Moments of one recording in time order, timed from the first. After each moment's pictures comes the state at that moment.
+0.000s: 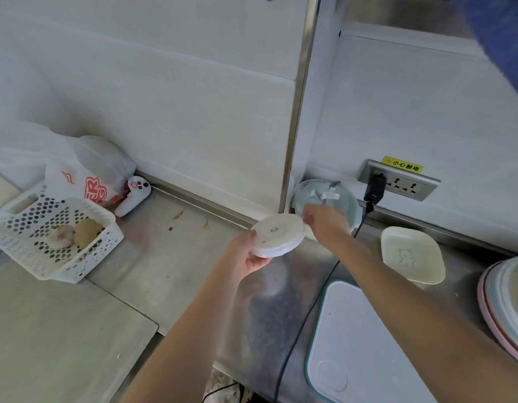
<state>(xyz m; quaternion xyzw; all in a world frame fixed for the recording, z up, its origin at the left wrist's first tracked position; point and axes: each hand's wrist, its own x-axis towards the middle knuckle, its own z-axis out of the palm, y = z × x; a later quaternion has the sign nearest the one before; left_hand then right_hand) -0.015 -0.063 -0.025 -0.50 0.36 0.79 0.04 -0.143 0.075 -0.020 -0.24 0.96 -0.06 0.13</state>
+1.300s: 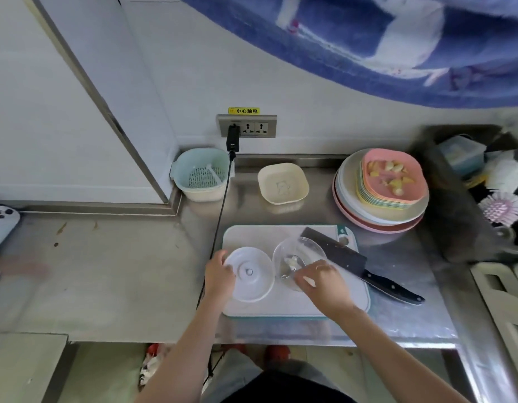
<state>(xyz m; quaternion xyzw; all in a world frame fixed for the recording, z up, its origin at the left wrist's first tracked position) 0.049 0.136 -0.093 -0.31 0.81 0.49 0.09 0.056 0.365 -0.072 -0.12 0.96 -0.24 0.13</state>
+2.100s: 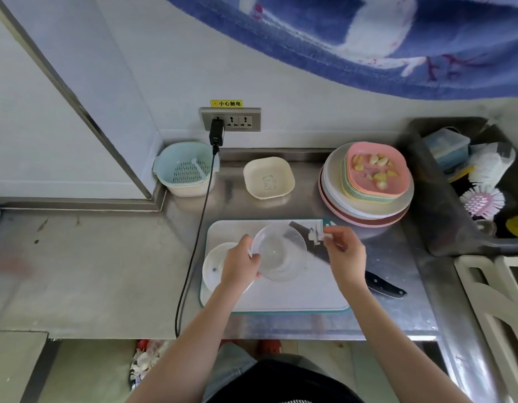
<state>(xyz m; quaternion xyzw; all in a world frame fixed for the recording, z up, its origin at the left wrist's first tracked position) 0.038 0.203 -0.074 -0.15 0.87 0.44 0.14 0.029 0.409 -0.055 0.19 0.80 -0.57 -0.06</state>
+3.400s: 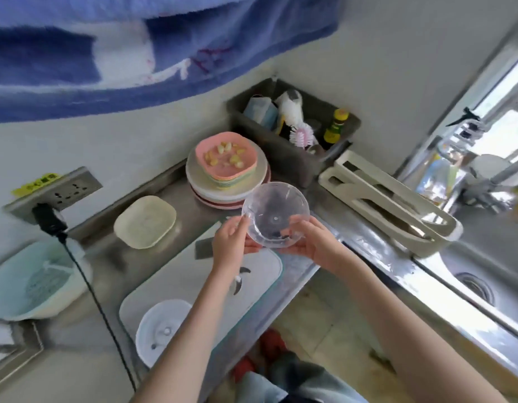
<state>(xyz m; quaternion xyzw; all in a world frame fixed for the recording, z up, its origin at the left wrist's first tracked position) 0.010 0.331 -0.019 0.05 0.74 0.63 0.24 0.117 0.479 -0.012 0.31 0.50 -0.81 -0.02</state>
